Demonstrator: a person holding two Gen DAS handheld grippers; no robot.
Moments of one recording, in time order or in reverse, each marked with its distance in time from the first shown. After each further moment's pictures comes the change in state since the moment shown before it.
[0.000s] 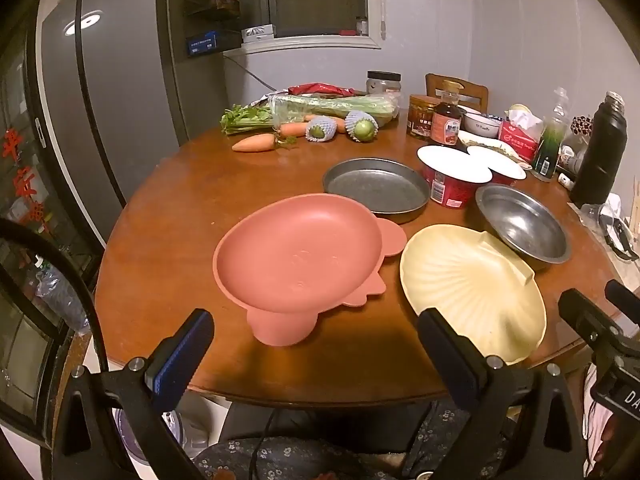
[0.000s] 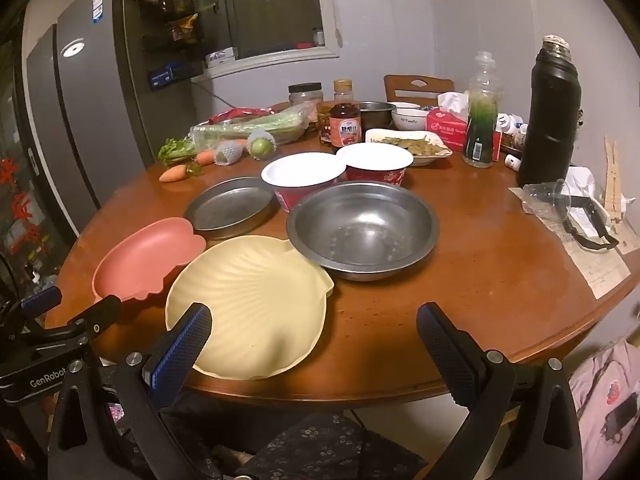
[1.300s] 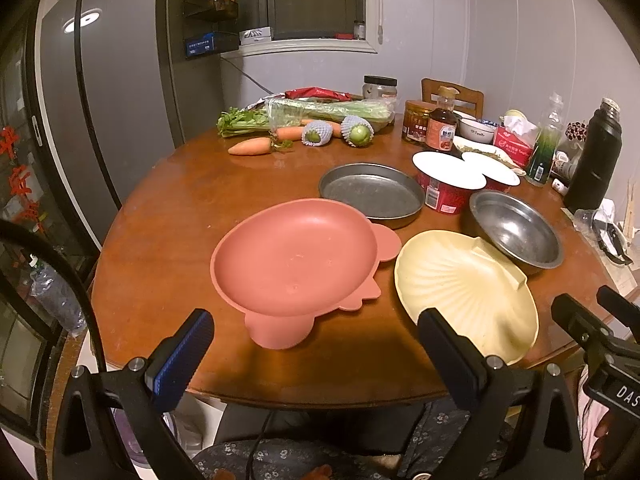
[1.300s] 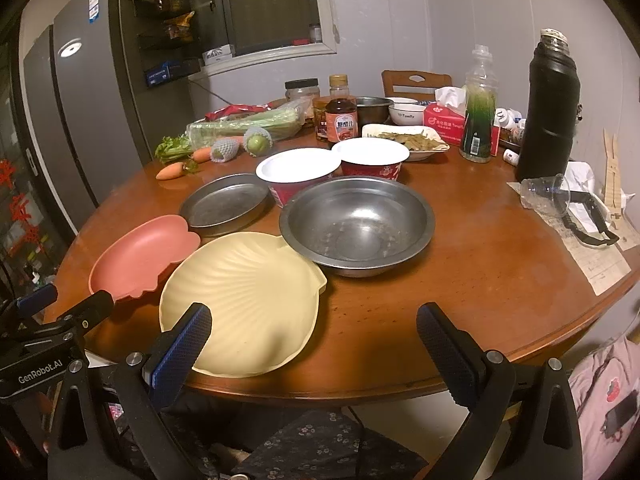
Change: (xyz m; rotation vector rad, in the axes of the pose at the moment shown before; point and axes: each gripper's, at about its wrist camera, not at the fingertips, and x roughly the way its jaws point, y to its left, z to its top) left arm -0.004 0.004 0.002 -0.015 -0.010 -0.028; right arm 0.002 -0.005 0.000 0.010 0.014 -0.004
